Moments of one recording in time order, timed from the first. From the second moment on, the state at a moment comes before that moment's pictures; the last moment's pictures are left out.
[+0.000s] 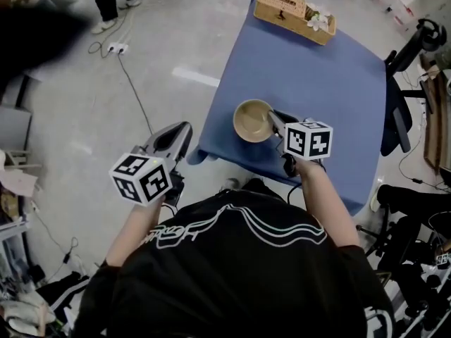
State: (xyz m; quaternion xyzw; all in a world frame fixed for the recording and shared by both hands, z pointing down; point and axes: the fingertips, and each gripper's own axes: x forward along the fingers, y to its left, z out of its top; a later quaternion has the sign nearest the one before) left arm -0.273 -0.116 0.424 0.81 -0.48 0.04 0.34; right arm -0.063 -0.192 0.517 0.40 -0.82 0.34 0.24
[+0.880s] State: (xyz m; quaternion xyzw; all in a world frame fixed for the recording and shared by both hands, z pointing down) left arm -0.215 -0.109 0.418 0.82 -0.45 0.05 0.35; right arm -0.050 -0.167 0.466 0.35 -0.88 0.23 0.20
